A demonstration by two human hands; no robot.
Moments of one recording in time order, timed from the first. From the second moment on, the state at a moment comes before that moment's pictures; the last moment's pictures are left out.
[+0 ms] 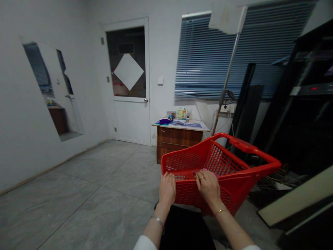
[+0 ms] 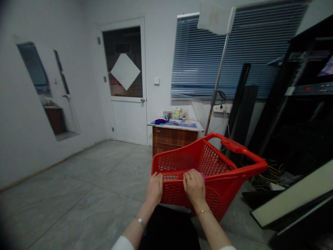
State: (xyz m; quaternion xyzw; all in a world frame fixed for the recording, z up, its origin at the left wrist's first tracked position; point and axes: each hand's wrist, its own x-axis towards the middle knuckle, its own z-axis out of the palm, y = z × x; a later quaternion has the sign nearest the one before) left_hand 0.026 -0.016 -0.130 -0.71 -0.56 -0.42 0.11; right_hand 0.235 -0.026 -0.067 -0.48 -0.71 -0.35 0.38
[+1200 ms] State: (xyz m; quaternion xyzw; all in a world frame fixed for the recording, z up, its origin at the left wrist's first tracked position) left_hand 0.051 -0.030 -0.109 -0.74 -0.52 -0.42 0.11; right_hand 0.273 -0.024 -0.054 -0.46 -0.73 -0.36 0.35
